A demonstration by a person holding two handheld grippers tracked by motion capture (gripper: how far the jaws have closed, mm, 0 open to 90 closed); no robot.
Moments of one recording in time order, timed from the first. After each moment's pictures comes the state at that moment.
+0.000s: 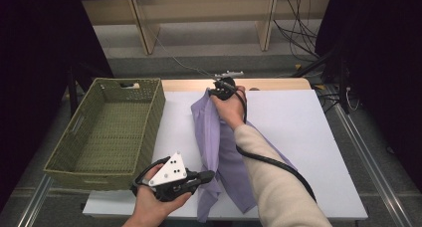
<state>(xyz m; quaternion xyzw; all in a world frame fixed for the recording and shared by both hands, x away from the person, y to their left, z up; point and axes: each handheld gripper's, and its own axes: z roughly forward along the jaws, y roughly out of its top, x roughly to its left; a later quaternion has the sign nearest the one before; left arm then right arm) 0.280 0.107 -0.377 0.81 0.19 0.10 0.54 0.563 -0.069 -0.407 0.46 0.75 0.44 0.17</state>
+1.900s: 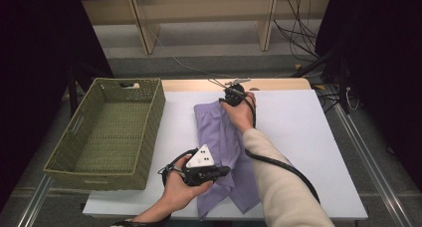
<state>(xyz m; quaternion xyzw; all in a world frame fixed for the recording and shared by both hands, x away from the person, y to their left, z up) 0.331 0.060 -0.428 0.85 0.21 0.07 0.48 0.572 -0.102 -0.442 0.47 0.77 0.38 0.20</state>
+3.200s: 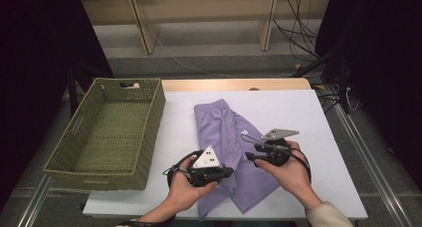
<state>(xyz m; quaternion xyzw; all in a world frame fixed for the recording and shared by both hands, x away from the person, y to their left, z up) 0.332 0.052 -0.435 0.85 0.22 0.07 0.47 0.366 -0.195 -0.430 0.40 0.82 0.38 0.13</state>
